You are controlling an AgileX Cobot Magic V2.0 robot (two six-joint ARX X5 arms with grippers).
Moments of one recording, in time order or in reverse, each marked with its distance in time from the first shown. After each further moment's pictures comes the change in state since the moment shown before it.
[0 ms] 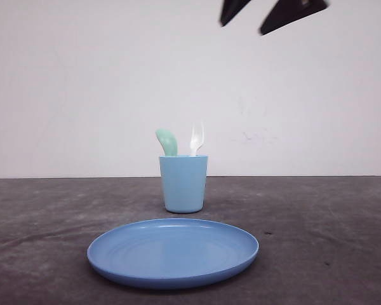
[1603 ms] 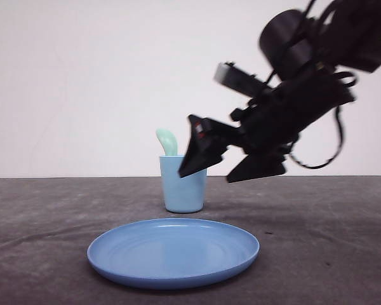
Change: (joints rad) left arm 0.000 0.000 0.000 0.000 0.000 0.000; right arm -0.062 0.553 -0.247 0.708 -0.312 0.047
